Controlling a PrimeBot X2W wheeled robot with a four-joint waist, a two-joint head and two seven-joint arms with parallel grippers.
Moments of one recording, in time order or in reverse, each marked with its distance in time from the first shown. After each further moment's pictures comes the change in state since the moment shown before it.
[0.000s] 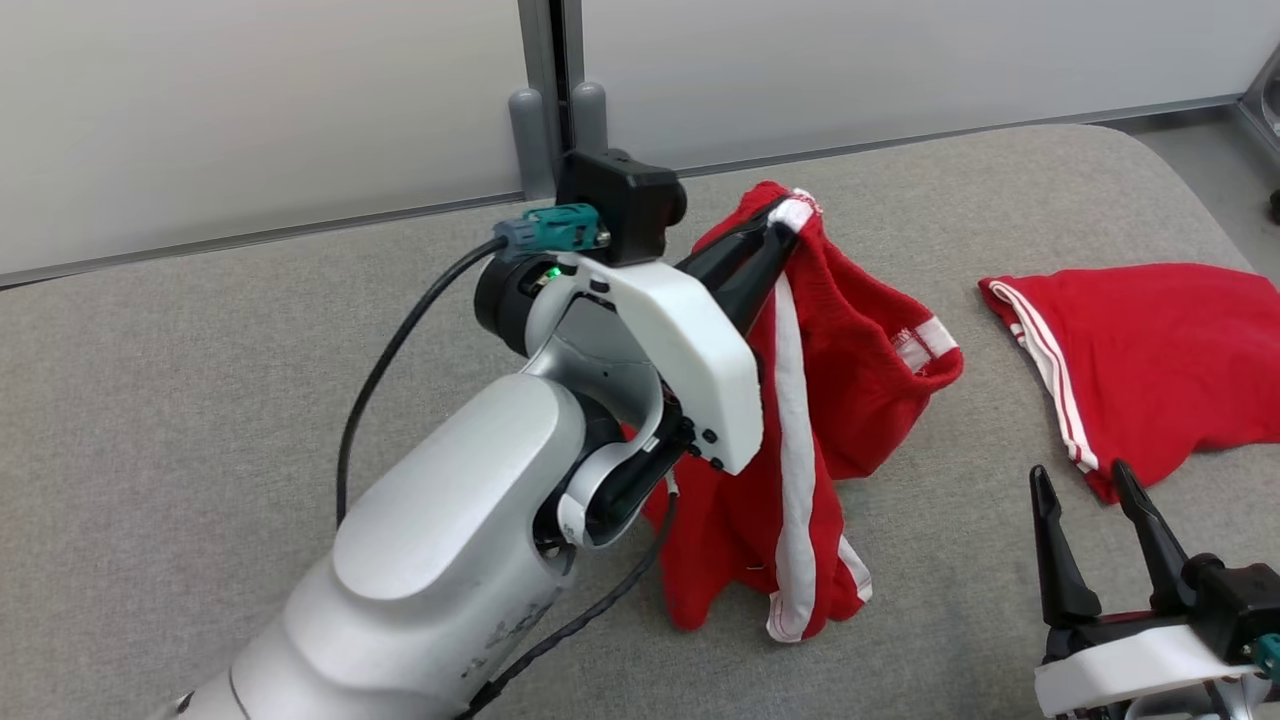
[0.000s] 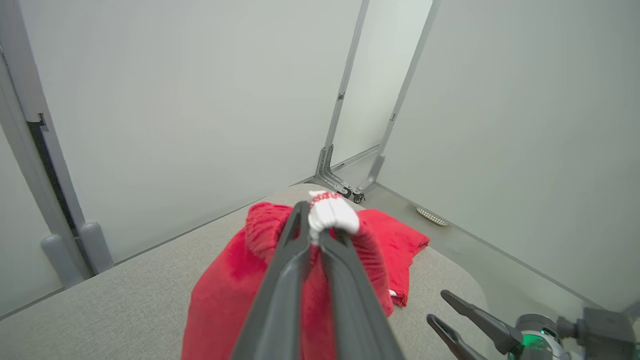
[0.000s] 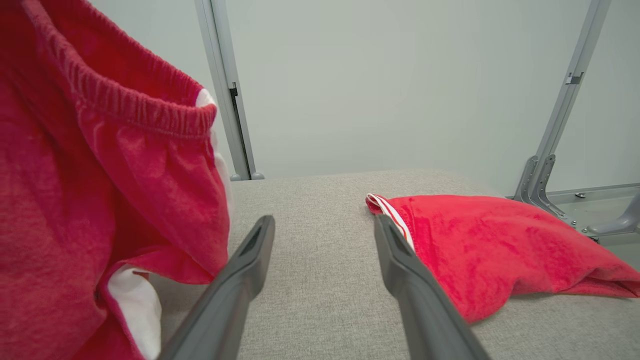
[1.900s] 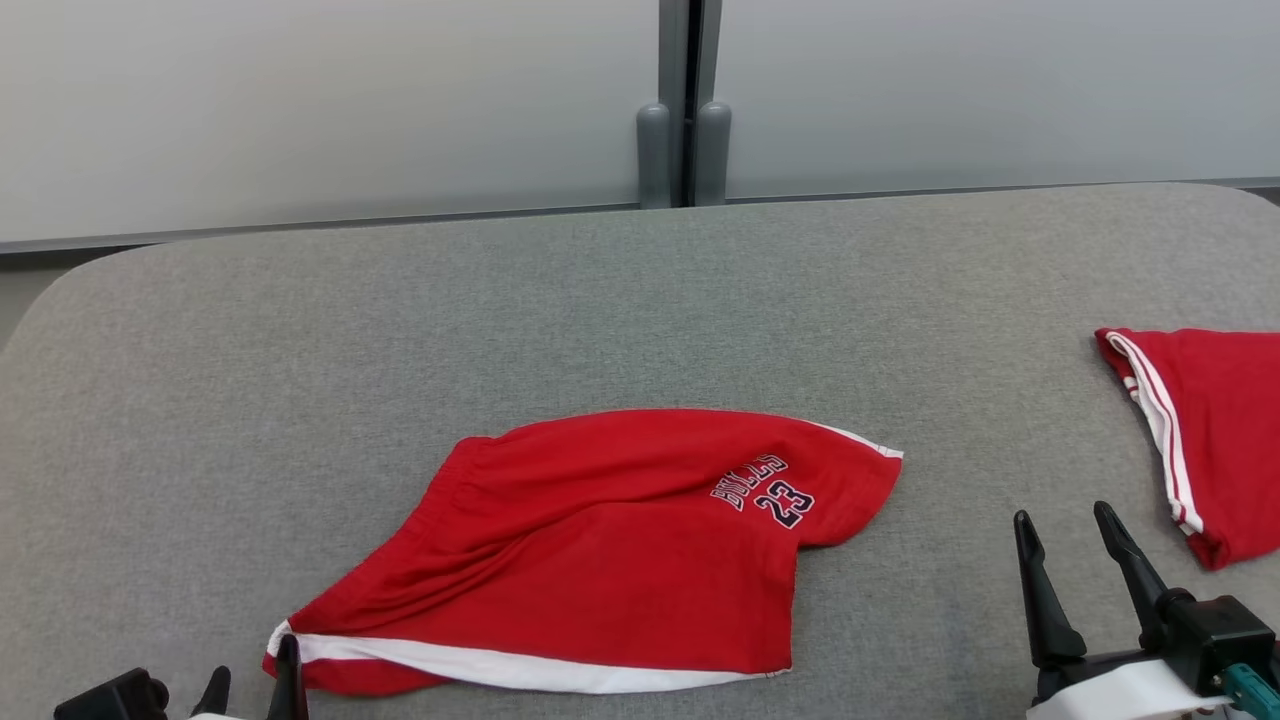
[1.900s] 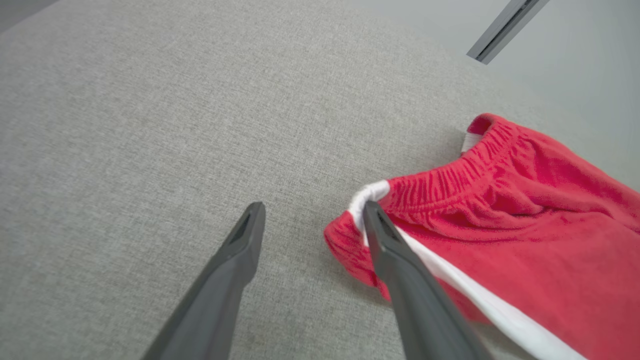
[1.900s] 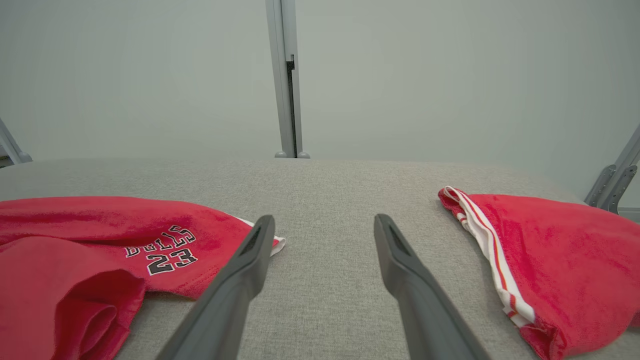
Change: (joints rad) left arm 0.874 0.367 0.316 -0.002 -0.288 0.252 -0.382; right arm 0.043 0.000 0.016 0.030 -0.053 0.000 0.000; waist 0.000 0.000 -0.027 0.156
